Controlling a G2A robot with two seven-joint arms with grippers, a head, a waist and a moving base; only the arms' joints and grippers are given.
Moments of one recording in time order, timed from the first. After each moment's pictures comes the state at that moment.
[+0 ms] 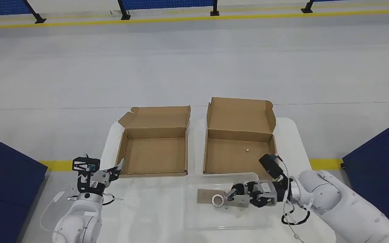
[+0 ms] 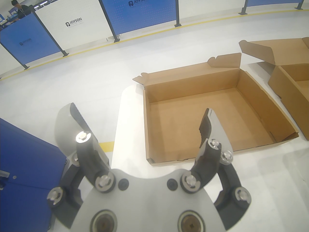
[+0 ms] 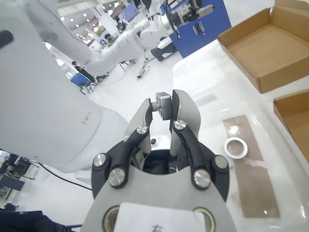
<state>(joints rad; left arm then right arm) 1.73 -1.15 -1.60 -1.80 1.33 0.00 0.00 -1.23 -0.61 0.93 -1.70 0.21 -1.01 0.68</state>
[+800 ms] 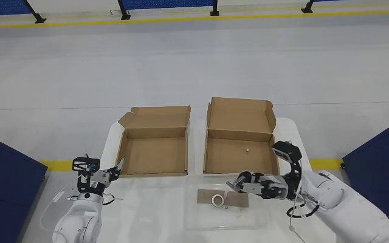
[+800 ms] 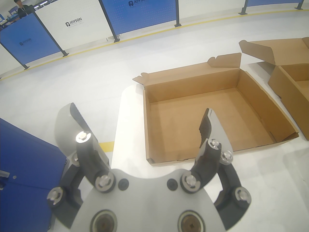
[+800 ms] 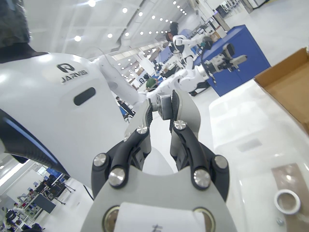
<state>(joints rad) 1.73 -1.15 -1.60 -1.80 1.33 0.00 0.00 -1.27 -0.62 0.98 -1.79 0.68 -1.01 0.81</state>
